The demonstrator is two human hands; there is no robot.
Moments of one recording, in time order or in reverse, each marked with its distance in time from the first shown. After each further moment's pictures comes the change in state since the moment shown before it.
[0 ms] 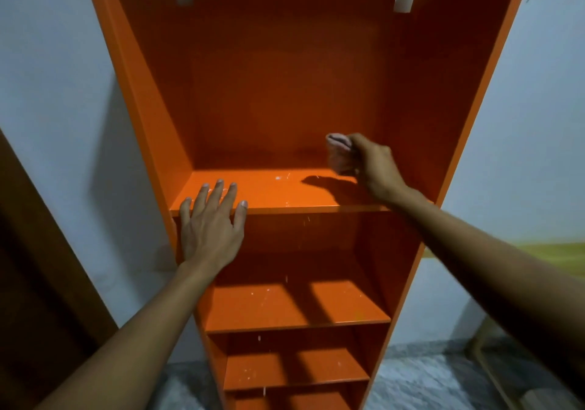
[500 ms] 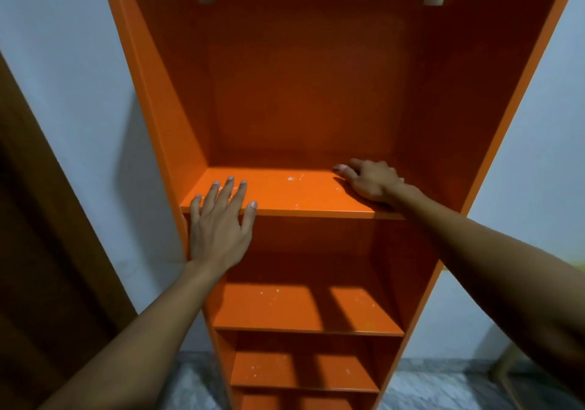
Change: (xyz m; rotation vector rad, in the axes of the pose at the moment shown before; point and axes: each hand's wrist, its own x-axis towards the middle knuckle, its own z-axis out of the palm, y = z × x) left_hand -0.004 0.003 0.003 -0.008 0.018 -0.016; right_hand 0.040 0.051 0.031 -0.525 -0.416 0.290
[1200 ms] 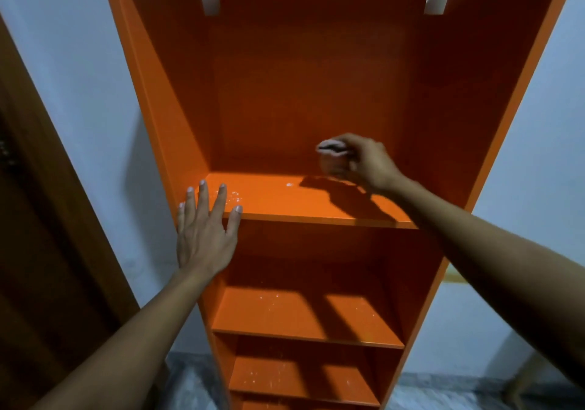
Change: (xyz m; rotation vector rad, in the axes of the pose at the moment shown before) left_hand -0.006 -0.008 -0.008 -0.032 -0.013 -0.157; right_hand -0.032 -0.036 -0.044 0.734 0.144 -0.424
